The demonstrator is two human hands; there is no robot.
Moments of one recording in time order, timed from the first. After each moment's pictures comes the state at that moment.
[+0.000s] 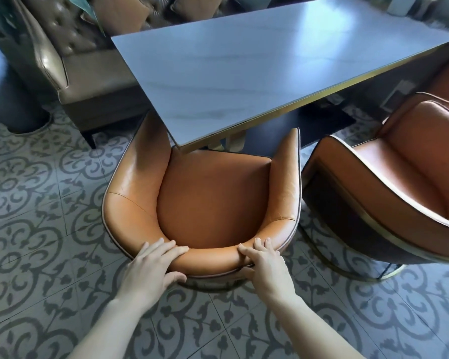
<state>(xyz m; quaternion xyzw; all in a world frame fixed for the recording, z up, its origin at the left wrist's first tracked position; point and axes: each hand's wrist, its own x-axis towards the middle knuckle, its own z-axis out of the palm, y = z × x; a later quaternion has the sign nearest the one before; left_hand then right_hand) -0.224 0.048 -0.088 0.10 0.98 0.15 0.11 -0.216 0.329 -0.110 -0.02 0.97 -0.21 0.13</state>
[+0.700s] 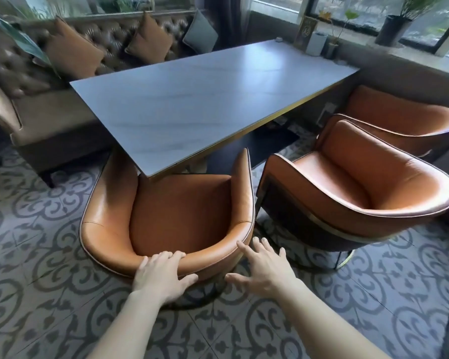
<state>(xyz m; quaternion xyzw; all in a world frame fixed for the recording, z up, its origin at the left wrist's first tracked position) -0.221 0.123 0.004 0.11 0.97 0.07 0.19 -0.175 0.374 0.015 0.04 0.97 -0.11 0.21</state>
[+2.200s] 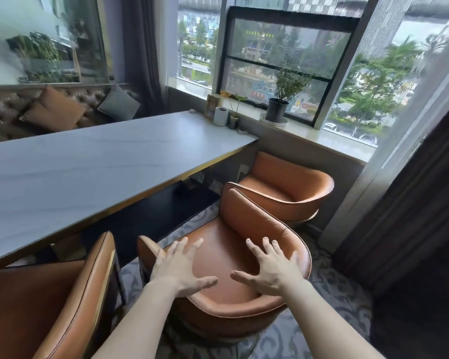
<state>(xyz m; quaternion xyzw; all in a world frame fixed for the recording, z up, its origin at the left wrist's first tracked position) -0.332 0.737 0.145 0.24 0.96 0.11 0.12 -0.236 0.963 0.181 0.18 0.97 -0.06 0.15</state>
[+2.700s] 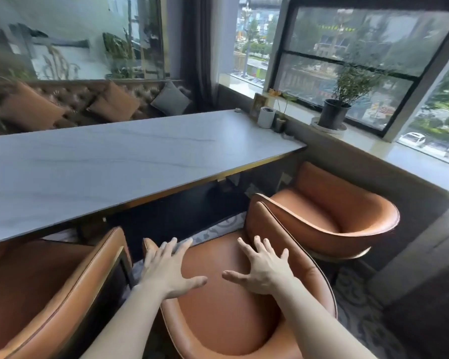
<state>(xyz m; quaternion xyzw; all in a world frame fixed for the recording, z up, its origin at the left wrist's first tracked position) -0.406 0.835 0.119 0.06 0.99 0.11 0.11 -0.389 1.080 0.149 0.01 0.98 -0.06 0.17</state>
